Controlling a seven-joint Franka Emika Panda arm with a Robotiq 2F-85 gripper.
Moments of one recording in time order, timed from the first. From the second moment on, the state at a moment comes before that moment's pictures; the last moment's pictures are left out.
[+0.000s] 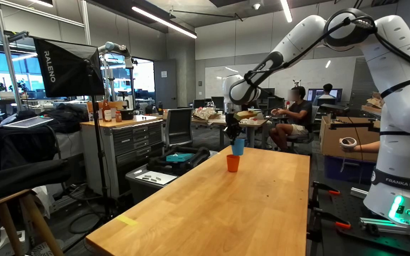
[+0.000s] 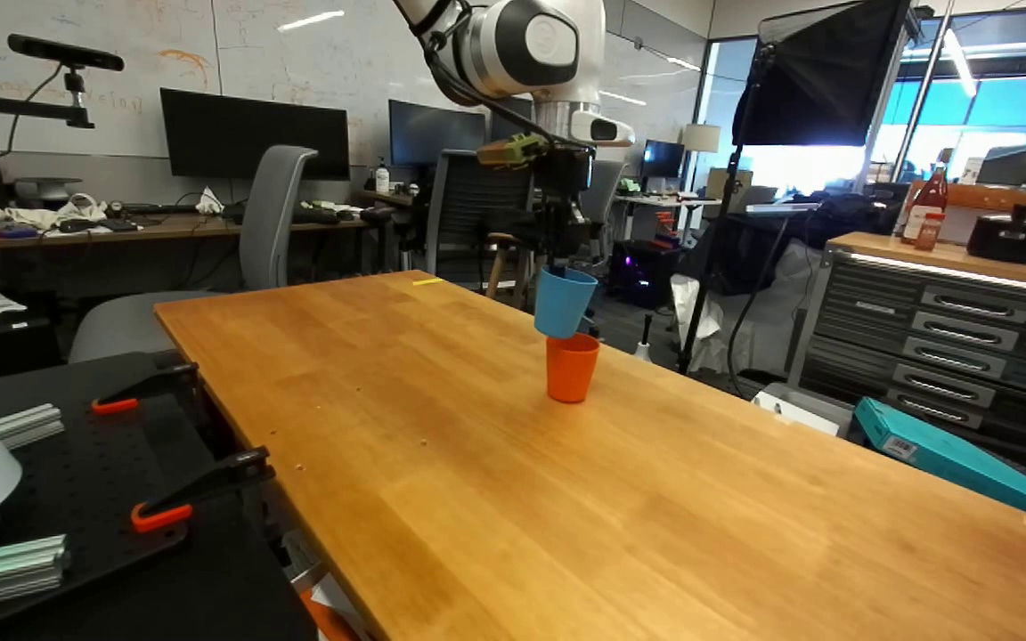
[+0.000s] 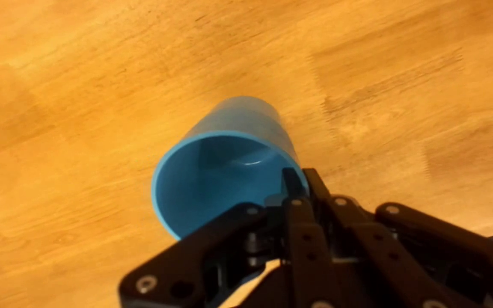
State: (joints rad) arm -0.02 0.39 -0.13 -1.90 -0.06 2.30 0.28
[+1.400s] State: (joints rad) arm -0.02 0.42 -0.12 -1.81 0.03 2.31 0.31
